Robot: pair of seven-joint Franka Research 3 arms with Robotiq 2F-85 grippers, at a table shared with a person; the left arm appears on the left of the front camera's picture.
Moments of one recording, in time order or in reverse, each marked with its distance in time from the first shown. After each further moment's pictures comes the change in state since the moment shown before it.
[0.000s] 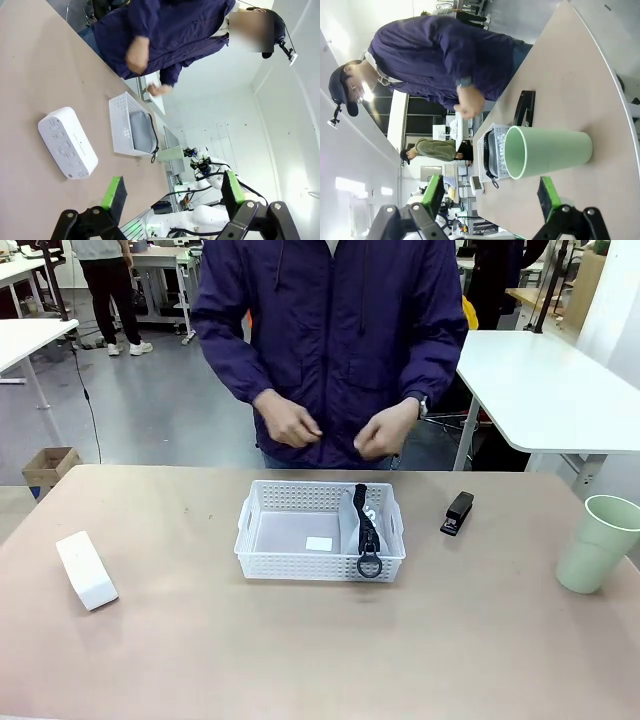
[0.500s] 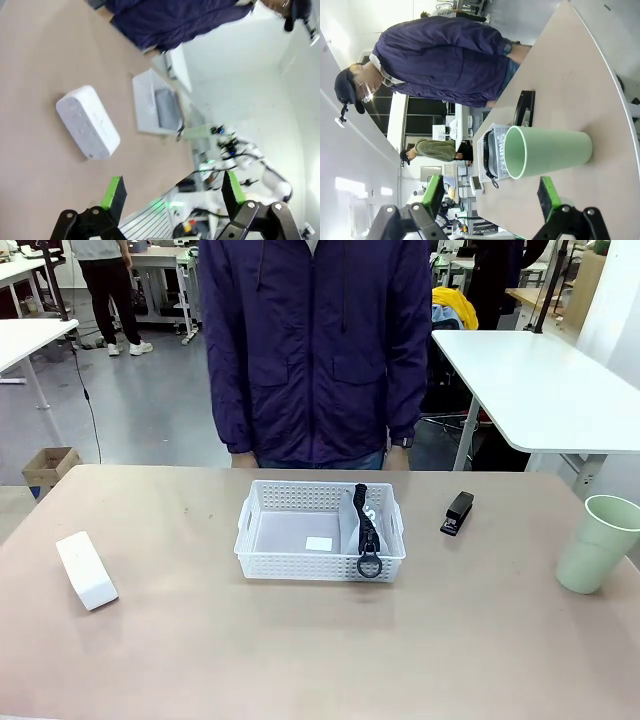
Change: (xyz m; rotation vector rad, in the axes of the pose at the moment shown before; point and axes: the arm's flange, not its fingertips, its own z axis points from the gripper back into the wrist) left arm 0.002 -0.008 -0.012 0.165 0.141 -0.038; right arm 0.000 0.000 0.000 -0.001 -0.001 0.000
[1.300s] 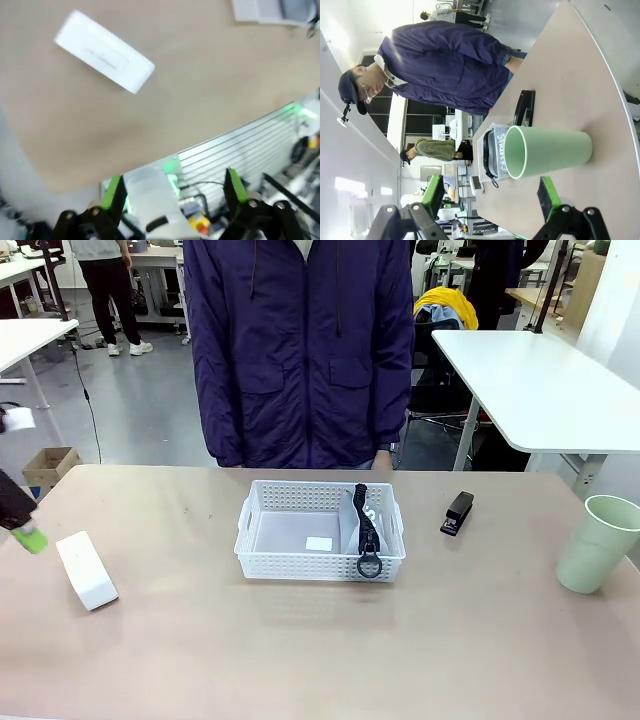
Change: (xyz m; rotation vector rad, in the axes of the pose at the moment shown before) left arm 0.003 -0.136 -0.193 0.850 0.704 -0.254; right arm 0.000 0.000 -0.001 -0.001 0.002 0.000
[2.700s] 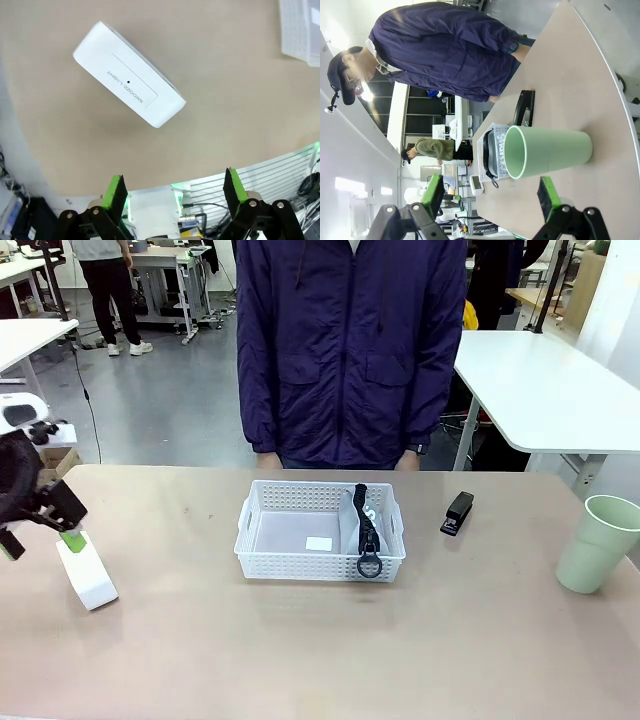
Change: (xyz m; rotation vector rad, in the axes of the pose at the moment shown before) left arm 0.044 -0.005 -0.041 0.147 0.019 0.162; right arm 0.000 0.000 0.000 0.000 0.000 -0.001
